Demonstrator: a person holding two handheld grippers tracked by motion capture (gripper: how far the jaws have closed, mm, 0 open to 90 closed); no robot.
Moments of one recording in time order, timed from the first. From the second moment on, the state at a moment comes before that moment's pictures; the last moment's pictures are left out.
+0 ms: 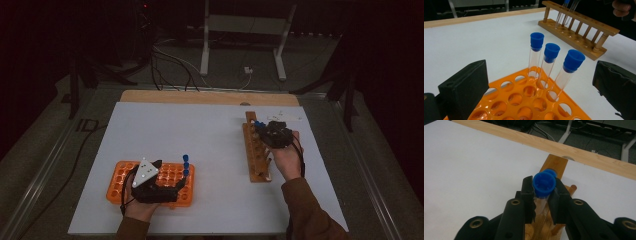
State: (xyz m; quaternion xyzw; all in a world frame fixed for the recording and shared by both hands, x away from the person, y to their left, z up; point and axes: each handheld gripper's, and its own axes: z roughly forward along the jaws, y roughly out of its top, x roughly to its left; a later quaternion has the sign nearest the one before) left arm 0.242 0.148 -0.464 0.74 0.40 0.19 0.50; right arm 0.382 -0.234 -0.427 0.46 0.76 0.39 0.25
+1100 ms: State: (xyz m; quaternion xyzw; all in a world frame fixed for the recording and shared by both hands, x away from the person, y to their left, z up) left arm 0.235 0.123 -0.435 0.74 0.37 0.21 0.52; right arm 0.354 -0.221 -0.380 0.41 0.77 0.42 0.23
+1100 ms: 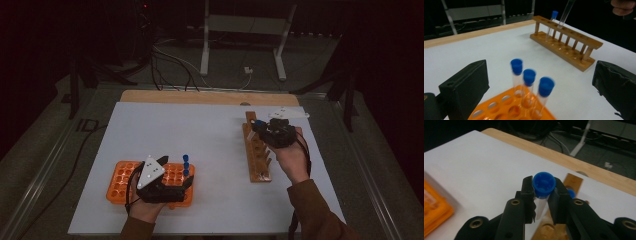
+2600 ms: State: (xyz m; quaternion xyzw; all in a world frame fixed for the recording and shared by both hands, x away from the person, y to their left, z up) left arm 0.254 0.016 -0.425 0.77 0.33 0.24 0.49; right arm 0.301 -0.168 -0.371 0.32 0.82 0.47 0.09
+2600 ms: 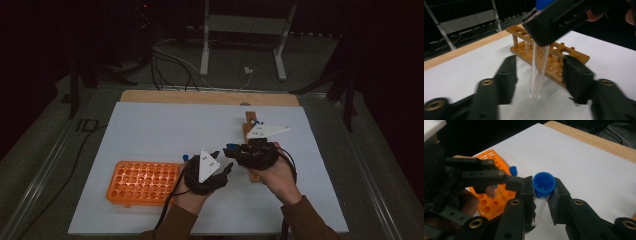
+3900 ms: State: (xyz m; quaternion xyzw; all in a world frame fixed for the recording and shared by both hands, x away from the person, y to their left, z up) left arm 0.252 0.048 -0.429 0.75 0.35 0.21 0.51; right arm 0.309 -0.187 -0.372 0.34 0.80 0.47 0.14
